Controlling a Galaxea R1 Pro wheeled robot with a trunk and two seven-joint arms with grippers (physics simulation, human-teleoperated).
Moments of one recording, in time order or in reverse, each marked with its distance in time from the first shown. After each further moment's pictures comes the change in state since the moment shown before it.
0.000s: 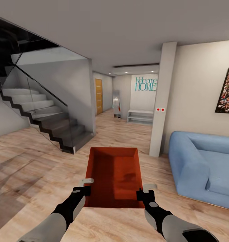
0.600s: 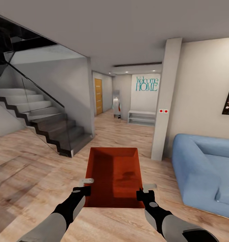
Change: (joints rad) left arm 0.000 0.000 0.001 0.000 -0.001 0.000 0.000; right arm 0.000 0.000 -0.001 0.000 0.002 0.001 0.000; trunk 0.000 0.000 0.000
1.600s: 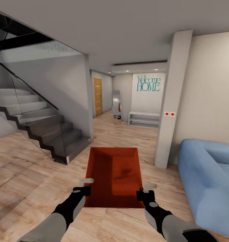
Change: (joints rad) left arm 0.000 0.000 -0.001 0.000 -0.001 0.000 0.000; right arm 0.000 -0.001 -0.001 0.000 0.000 -0.001 0.002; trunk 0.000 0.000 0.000
